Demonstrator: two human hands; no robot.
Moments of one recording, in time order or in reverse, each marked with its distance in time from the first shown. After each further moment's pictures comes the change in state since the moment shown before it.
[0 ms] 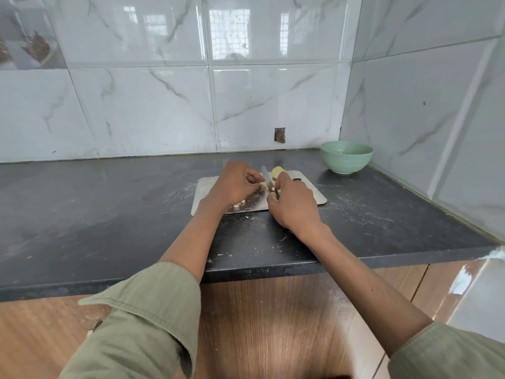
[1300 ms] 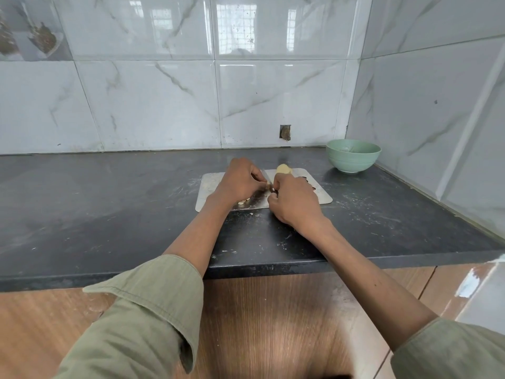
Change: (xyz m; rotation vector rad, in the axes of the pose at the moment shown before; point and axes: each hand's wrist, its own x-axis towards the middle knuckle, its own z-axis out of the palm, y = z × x) left_hand -0.003 0.005 0.002 -0.012 0.038 -0.061; right_hand 0.006 -0.007 0.004 -0.044 -0.078 -0.025
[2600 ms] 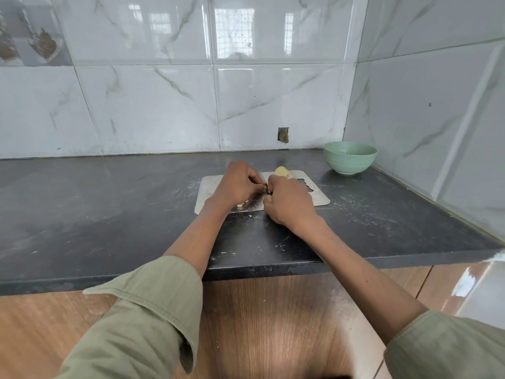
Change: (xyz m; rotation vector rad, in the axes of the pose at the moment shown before) left_hand -0.004 0.002 -0.002 -0.032 -0.016 0.013; right_hand 0.000 -0.007 0.000 -0.024 -0.021 -0.022
